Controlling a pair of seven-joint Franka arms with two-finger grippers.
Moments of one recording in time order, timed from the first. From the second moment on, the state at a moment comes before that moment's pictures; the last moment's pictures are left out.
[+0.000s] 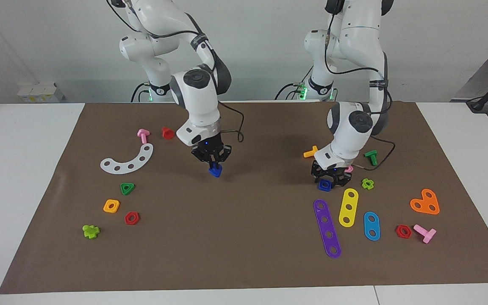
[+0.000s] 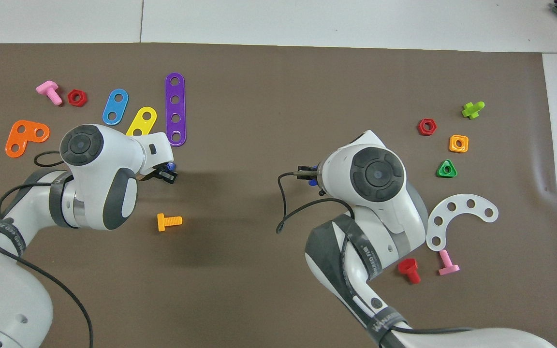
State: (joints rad) left arm -0.34 0.28 0.08 -2.09 -0.11 2.43 0.35; right arm 0.46 0.21 0.04 -1.95 -0.04 2.32 0.61
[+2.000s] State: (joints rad) left arm -0.56 0.31 0.08 -1.82 -0.15 2.17 -0.55; right arm 0.33 0.00 0.02 -1.91 -0.04 2.02 0.56
